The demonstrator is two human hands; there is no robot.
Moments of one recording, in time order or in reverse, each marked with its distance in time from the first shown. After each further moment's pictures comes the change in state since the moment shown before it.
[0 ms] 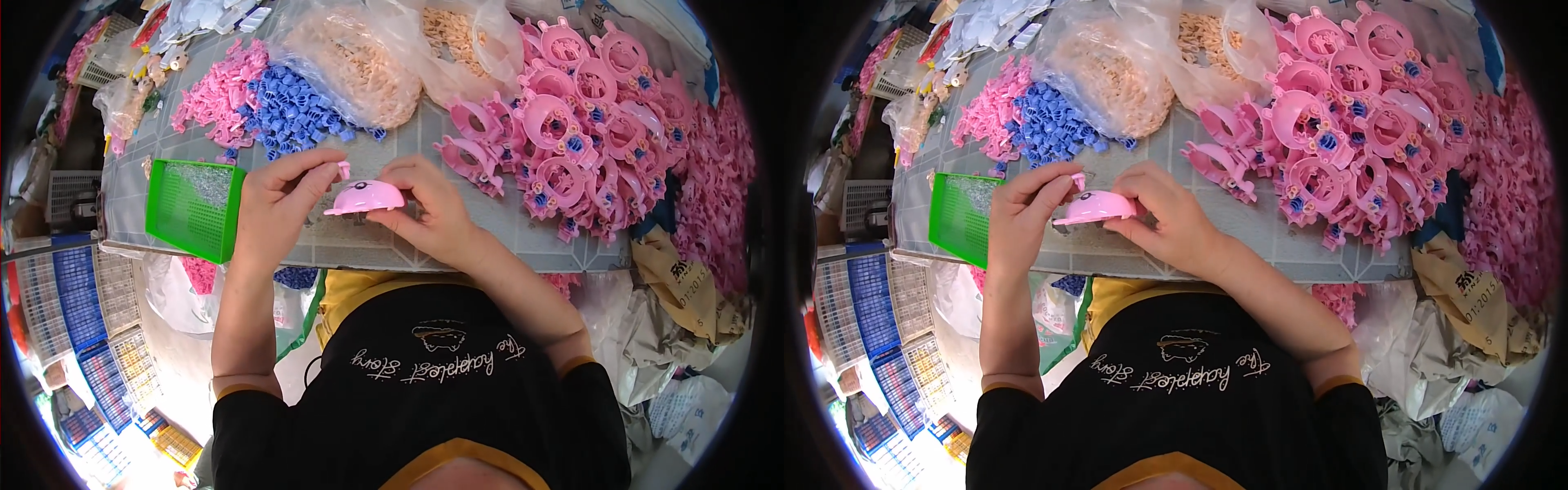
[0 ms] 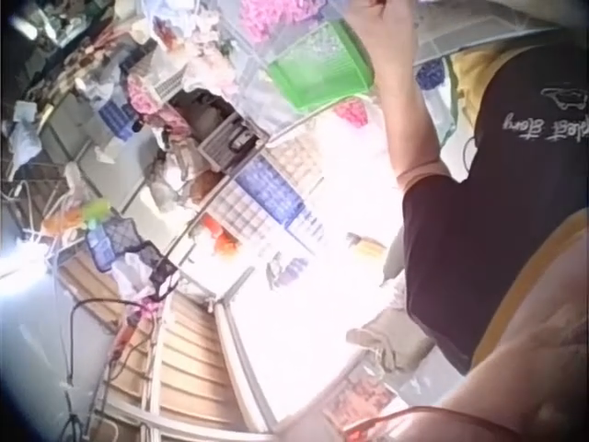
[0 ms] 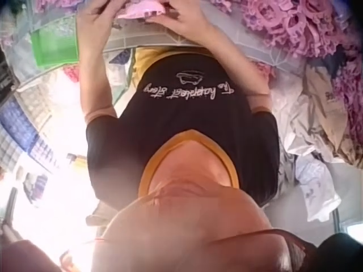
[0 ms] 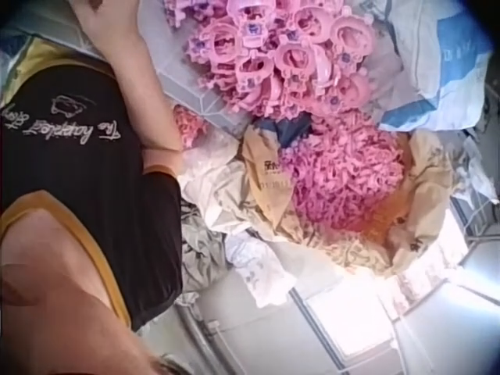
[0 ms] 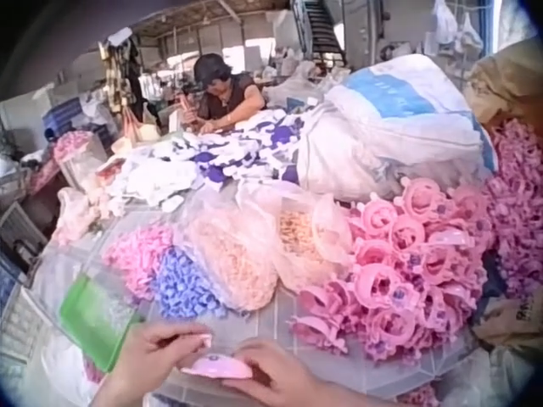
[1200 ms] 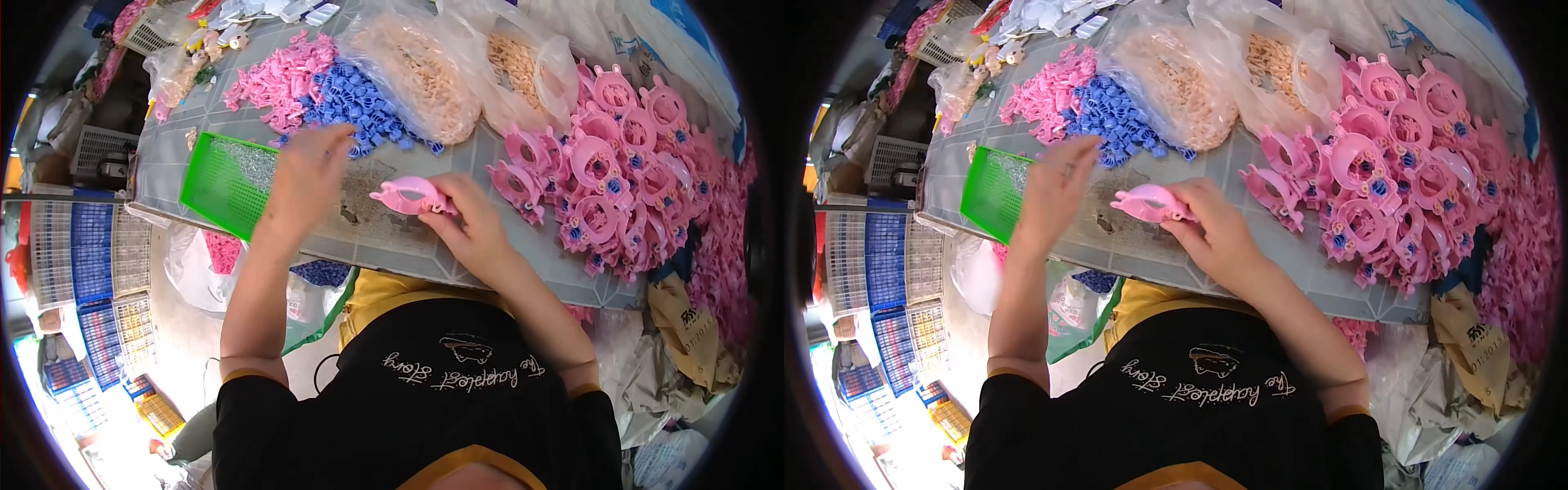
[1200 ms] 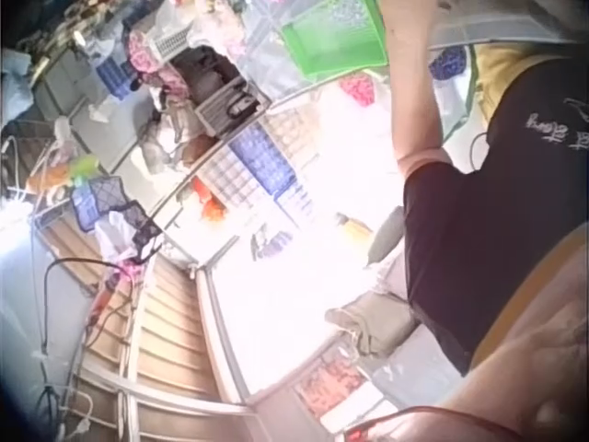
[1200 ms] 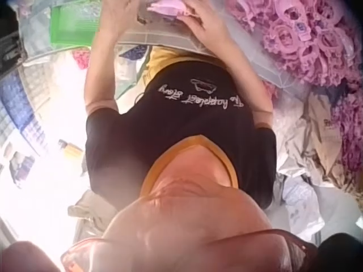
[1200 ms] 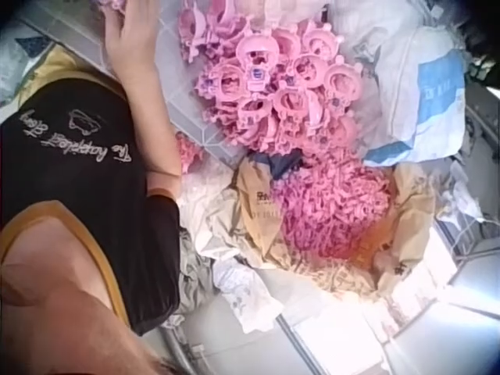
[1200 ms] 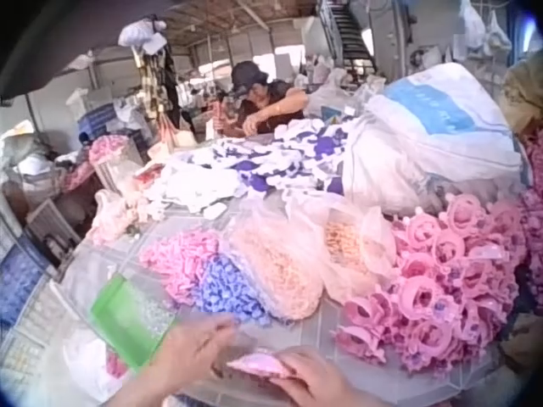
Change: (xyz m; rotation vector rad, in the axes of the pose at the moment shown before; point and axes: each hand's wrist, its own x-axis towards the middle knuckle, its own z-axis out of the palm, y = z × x) left_hand 0.022 -0.029 -0.034 0.601 0.244 0.374; right_hand 0.001 -0.005 0.004 -0.181 -0.084 0.049
